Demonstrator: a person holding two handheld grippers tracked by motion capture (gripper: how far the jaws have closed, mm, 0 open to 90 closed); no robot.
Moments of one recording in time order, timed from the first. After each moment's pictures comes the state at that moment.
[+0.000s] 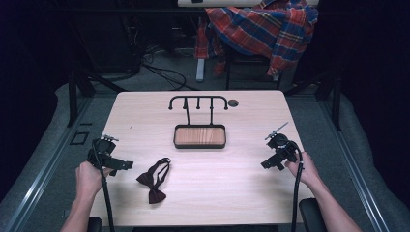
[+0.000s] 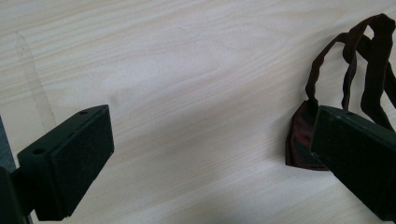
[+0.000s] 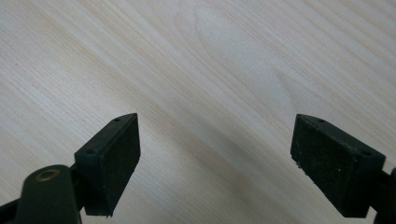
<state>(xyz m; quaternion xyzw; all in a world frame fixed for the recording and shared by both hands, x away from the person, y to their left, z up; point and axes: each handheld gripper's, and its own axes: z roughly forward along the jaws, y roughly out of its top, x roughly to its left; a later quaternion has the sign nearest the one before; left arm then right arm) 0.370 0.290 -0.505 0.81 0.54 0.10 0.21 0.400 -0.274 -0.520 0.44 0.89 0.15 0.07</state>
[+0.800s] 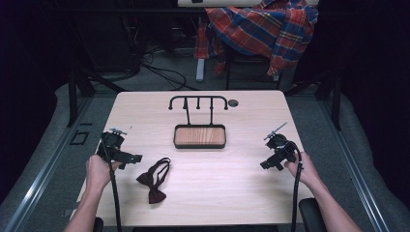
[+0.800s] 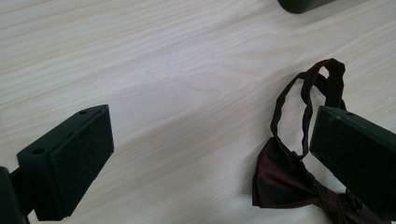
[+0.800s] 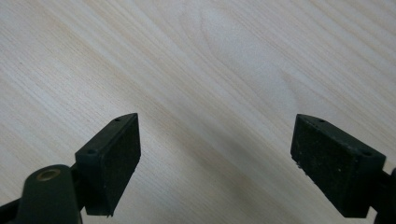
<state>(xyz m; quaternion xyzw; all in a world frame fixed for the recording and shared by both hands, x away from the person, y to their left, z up) 0.389 0.266 -0.501 0.81 0.52 0.08 0.24 0.400 -0.271 -0.520 0.43 0.89 0.14 0.06</state>
